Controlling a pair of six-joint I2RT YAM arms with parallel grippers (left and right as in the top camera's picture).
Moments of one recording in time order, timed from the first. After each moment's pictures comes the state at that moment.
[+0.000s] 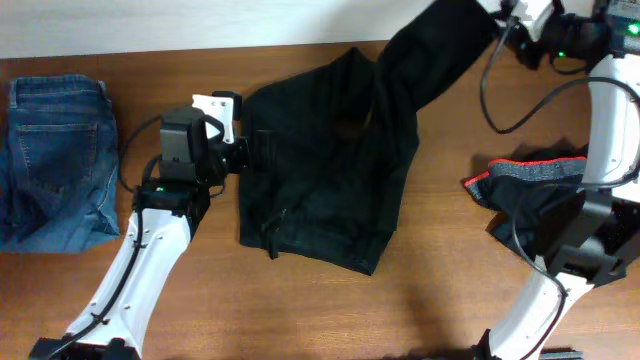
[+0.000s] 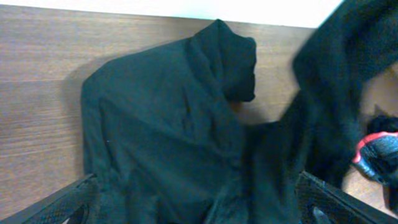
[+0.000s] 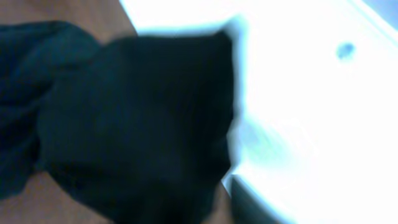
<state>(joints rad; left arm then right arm) -0.16 1.47 1.02 -0.16 0.34 -0.18 -0.33 2.14 2.26 -0.91 -0.92 -1.20</state>
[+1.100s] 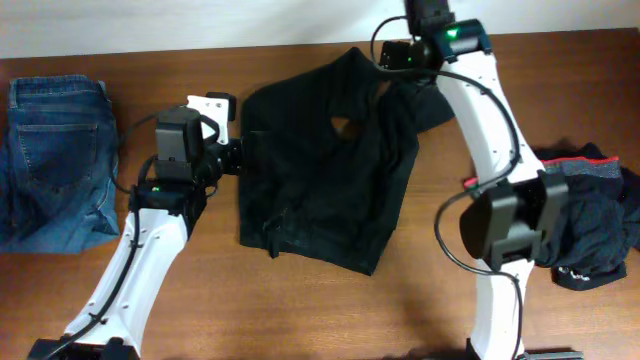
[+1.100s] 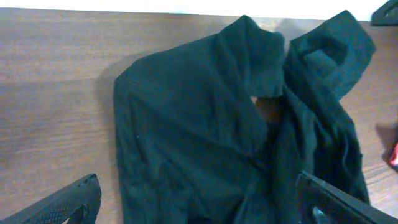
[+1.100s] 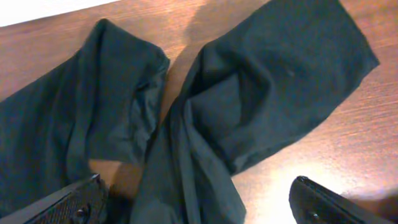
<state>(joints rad) -0.14 1.47 1.02 -0.20 0.27 -0.12 0.19 2.25 2.26 -1.08 0.16 0.39</state>
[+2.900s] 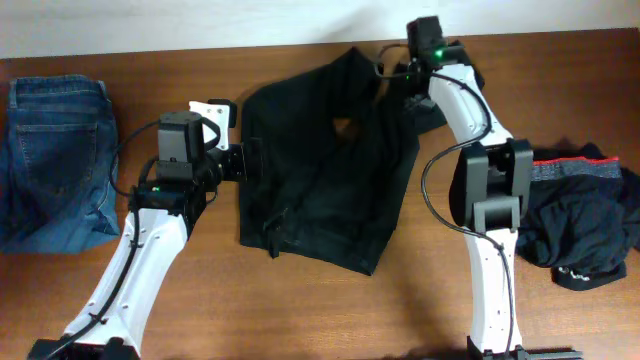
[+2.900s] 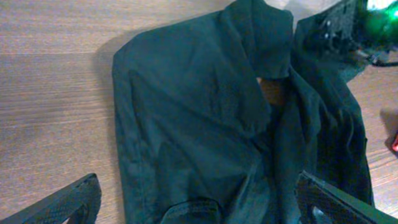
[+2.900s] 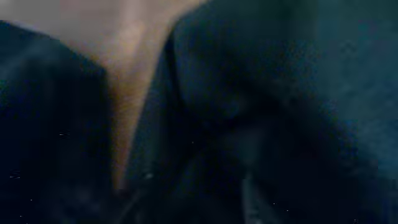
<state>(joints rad) -0.14 1.47 1.02 -0.26 0.27 -0.12 0.09 2.54 2.25 -0.86 -0.03 0.45</state>
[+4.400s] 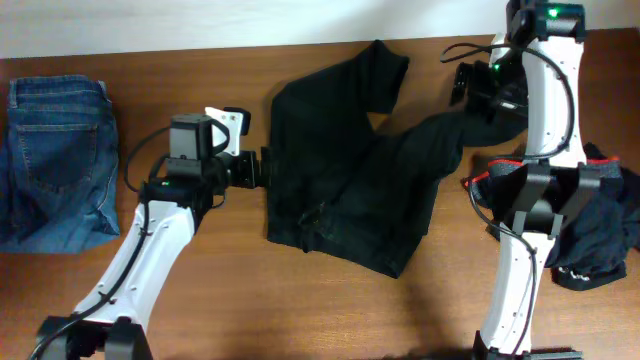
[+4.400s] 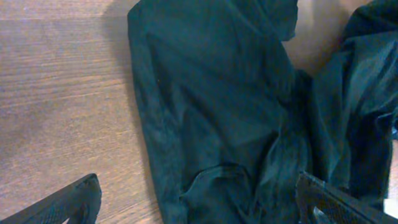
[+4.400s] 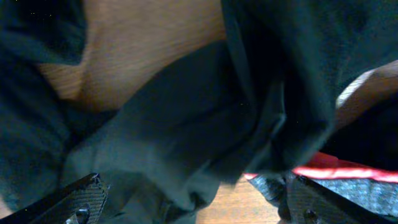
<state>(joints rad) -0.16 1.53 1.02 -0.29 0.35 -0.10 -0.15 2.47 2.69 -1.69 -0.17 0.15</state>
